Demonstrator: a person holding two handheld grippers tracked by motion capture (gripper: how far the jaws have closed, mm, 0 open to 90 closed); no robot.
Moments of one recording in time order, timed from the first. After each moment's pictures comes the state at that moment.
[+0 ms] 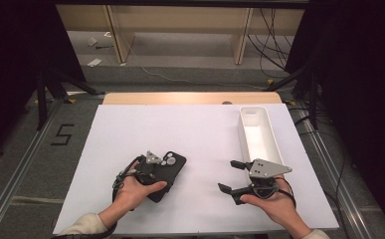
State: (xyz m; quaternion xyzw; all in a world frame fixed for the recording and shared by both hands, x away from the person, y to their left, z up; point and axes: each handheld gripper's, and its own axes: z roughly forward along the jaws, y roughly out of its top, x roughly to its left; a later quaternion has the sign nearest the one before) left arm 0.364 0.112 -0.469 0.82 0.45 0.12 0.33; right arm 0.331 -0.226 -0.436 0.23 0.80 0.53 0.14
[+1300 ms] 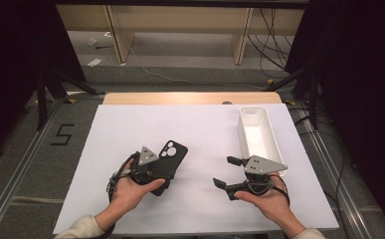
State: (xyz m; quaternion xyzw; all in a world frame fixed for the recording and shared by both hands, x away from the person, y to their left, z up) left arm 0.352 0.114 -0.445 0.79 0.42 0.17 0.41; right arm 0.337 -0.212 -0.433 0.25 0.79 0.55 0.15
